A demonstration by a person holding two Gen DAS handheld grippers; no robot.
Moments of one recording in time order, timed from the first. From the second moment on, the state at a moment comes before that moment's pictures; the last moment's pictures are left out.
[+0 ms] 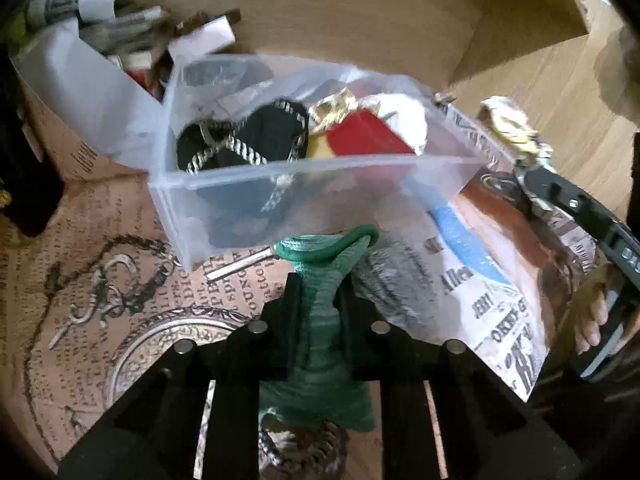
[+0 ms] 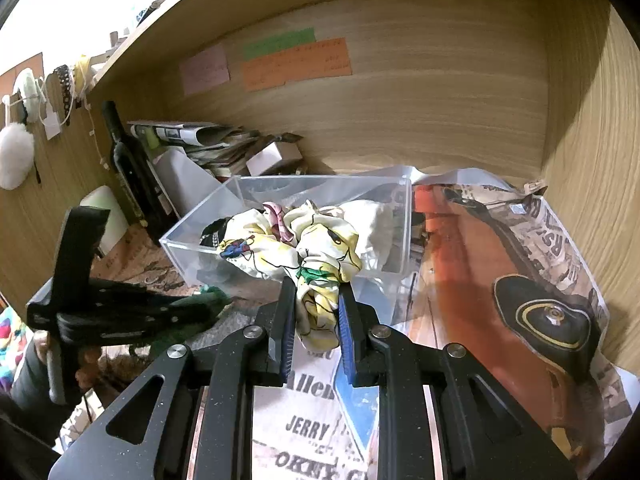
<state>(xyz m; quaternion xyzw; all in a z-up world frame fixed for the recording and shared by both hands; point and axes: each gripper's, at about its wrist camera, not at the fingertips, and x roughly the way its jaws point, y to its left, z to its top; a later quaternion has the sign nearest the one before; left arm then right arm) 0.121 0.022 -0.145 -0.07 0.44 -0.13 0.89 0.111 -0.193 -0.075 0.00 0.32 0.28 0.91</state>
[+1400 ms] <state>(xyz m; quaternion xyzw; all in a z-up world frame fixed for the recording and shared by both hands) 0.176 0.028 -0.071 -0.03 0.32 -0.06 0.94 0.174 -0.151 -0.084 -0.05 0.33 0.25 0.91</state>
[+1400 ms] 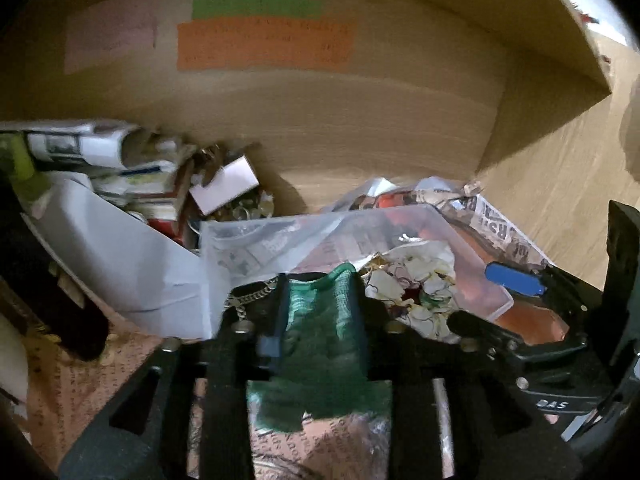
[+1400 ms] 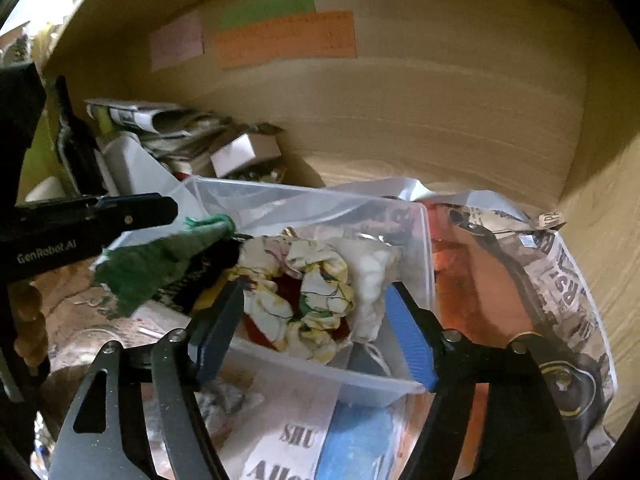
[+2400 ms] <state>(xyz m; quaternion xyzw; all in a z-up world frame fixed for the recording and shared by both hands) 0.082 0.049 -0.159 -0.02 0.43 -0.07 0.90 0.126 -0.095 -0.149 -0.05 0.43 0.33 0.84</state>
